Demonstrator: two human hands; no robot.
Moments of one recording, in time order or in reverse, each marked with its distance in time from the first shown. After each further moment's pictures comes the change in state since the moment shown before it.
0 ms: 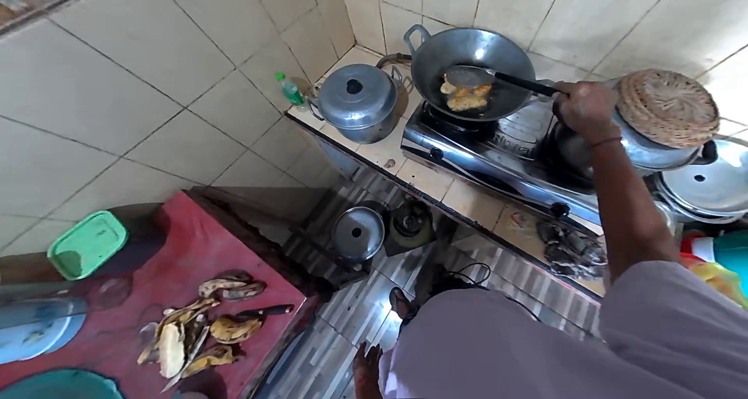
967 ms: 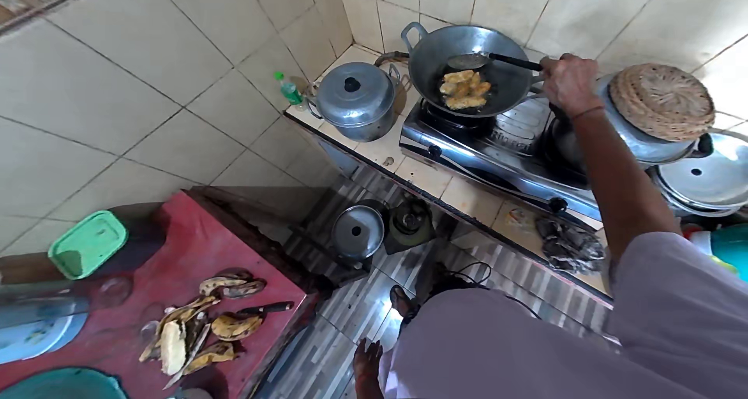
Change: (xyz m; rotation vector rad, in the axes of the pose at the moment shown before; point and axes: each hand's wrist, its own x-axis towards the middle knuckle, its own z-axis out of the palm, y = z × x) left_hand 0.008 -0.002 -0.004 -0.019 -0.019 -0.037; right_hand 0.041 -0.015 0.004 -0.081 0.068 -0.097
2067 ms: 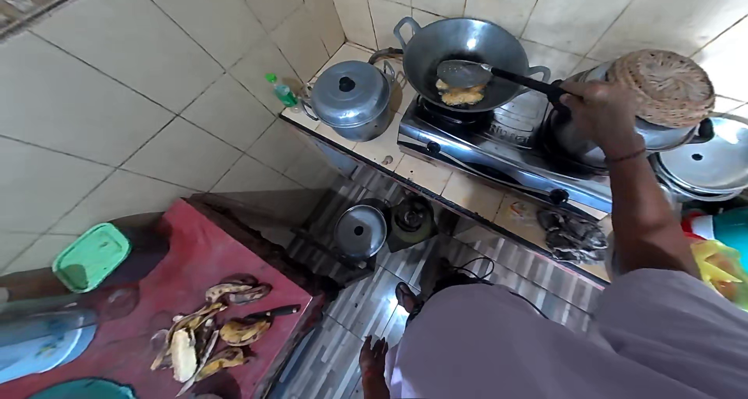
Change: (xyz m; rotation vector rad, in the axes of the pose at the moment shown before) left_hand -0.006 0.016 0.002 -0.003 0.006 -0.004; right_hand -0.108 0.002 -0.038 0.211 0.051 0.000
